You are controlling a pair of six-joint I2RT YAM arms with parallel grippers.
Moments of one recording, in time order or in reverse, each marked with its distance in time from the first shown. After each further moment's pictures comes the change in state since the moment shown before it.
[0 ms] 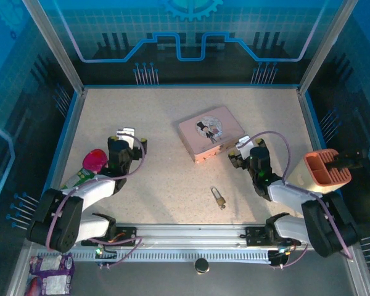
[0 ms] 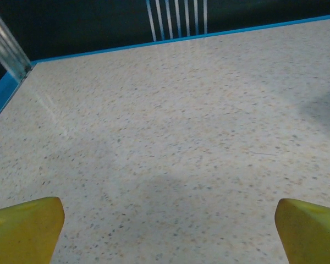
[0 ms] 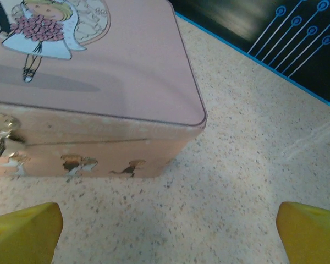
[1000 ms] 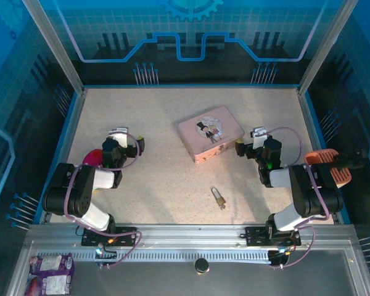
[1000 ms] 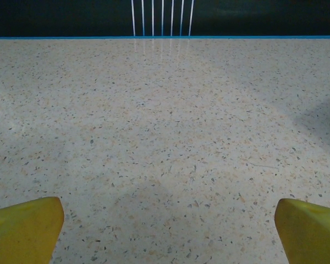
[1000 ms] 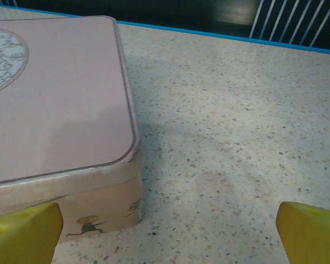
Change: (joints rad) left arm 0.180 0.280 -0.019 0.353 0.311 -0.065; right arm -0.266 0.294 0.060 0.295 -0.325 0.231
